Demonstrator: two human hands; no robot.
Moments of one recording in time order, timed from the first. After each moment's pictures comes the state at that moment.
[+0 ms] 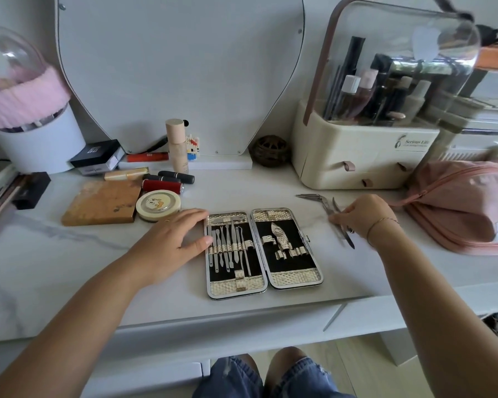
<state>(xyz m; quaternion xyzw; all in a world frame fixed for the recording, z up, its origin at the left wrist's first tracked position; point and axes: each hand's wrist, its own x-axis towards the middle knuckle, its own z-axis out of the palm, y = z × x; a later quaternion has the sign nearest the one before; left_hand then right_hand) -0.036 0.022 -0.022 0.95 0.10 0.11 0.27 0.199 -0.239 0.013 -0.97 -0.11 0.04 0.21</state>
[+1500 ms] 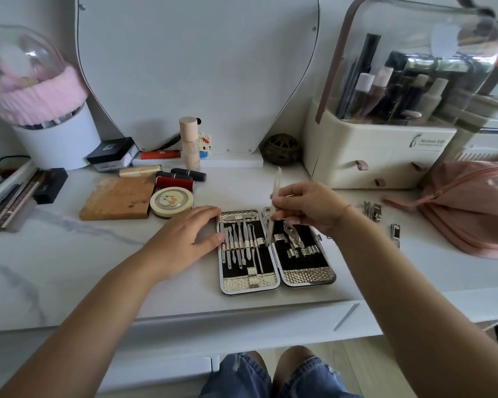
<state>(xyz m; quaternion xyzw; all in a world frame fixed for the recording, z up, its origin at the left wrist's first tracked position) -0.033 0.024 -0.024 0.96 0.10 0.11 0.26 0.140 -0.157 0.032 -0.70 -0.23 0.36 0.57</state>
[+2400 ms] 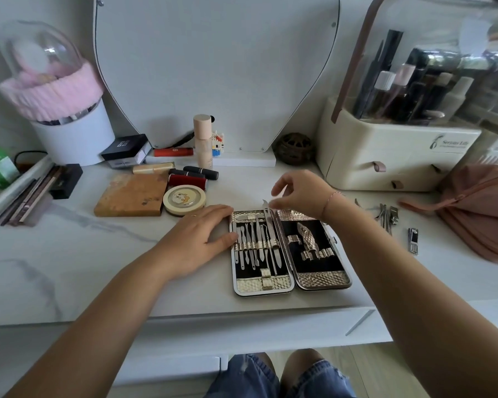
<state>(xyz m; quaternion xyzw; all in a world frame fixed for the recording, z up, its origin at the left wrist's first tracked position) -0.033 0.028 -0.027 0.96 0.09 0.11 0.26 0.145 -0.120 0.035 -0.87 -0.40 0.12 0.26</state>
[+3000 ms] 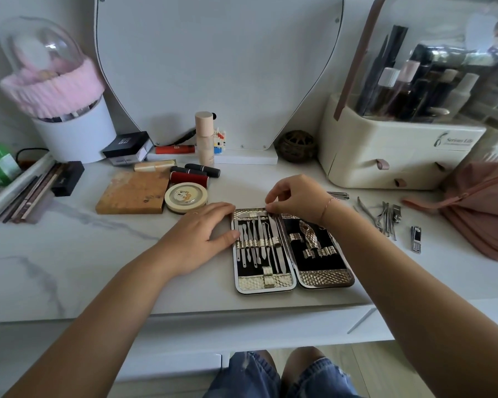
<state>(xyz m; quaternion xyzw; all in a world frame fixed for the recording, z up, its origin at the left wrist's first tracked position) -0.033 0.027 -0.025 0.96 0.09 0.11 0.25 0.144 -0.117 0.021 -0.84 -0.45 0.12 0.27</state>
